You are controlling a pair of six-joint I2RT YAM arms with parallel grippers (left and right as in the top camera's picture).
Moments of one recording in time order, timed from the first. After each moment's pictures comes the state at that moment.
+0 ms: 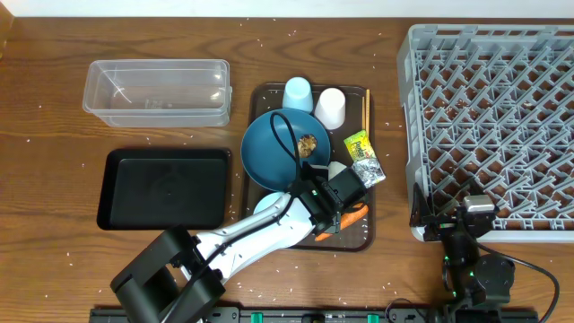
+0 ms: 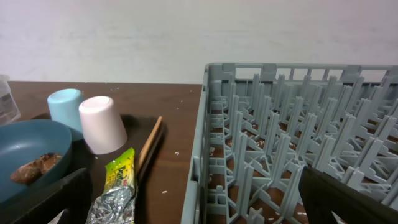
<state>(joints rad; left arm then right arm) -0.95 1.71 1.07 -0.76 -0.18 -0.86 -0.01 0.01 0.01 -0.06 -0.10 0.03</state>
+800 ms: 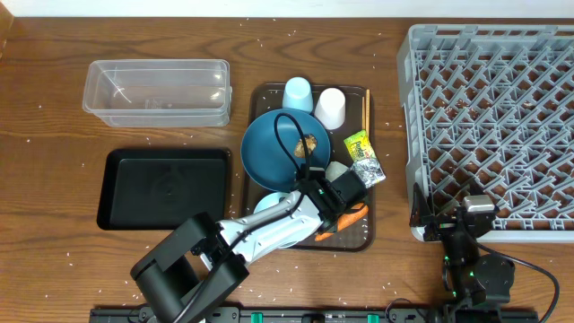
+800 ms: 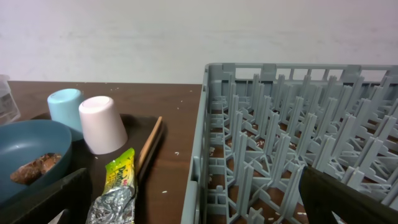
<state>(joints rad) -0.94 1.81 1.06 -0.73 -0.22 -0.90 -0.01 0.01 0.01 -0.06 -0.10 0.03</state>
